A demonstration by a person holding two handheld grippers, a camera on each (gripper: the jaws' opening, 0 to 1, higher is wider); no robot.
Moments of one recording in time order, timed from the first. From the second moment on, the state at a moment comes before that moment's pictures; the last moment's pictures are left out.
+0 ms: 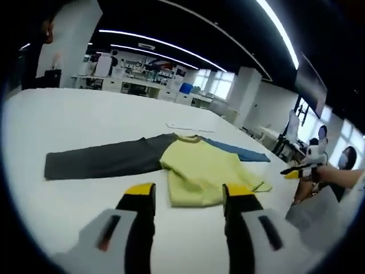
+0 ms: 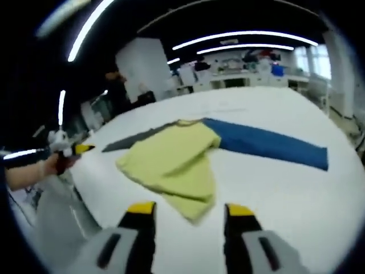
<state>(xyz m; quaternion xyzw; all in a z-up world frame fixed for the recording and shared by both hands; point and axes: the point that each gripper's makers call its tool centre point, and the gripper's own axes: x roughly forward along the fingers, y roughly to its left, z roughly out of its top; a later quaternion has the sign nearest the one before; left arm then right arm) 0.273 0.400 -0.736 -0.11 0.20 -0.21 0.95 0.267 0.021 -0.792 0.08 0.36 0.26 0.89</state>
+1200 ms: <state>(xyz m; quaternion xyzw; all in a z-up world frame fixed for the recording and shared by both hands) 0.300 0.332 -0.809 0.44 0.25 -0.40 0.77 0.272 0.039 -0.841 0.21 0.44 0.18 0.85</state>
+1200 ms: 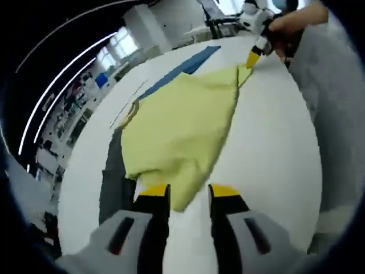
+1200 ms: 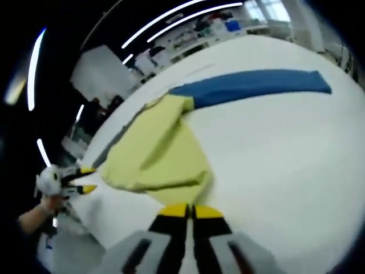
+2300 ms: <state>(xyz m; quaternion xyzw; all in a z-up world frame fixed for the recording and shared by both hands) 0.356 0.313 -0.766 0.46 0.23 -0.43 0.74 0.277 0.034 -0.845 0.23 0.44 0.18 0.85</state>
